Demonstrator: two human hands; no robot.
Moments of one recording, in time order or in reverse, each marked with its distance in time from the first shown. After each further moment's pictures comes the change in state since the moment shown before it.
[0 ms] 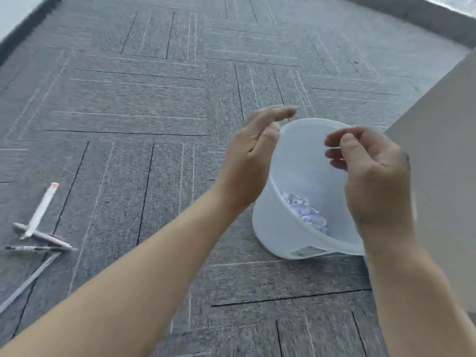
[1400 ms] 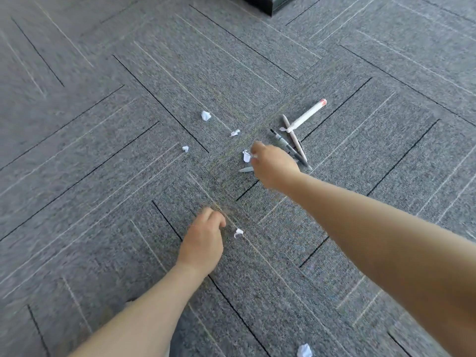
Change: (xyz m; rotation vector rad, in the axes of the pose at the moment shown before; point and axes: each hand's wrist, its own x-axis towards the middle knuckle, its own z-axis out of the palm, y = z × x) left_hand -0.411 -0.116 -0.271 1.038 0.541 -0.927; right_hand -0.275 0.008 0.458 -0.604 -1.505 -0.670
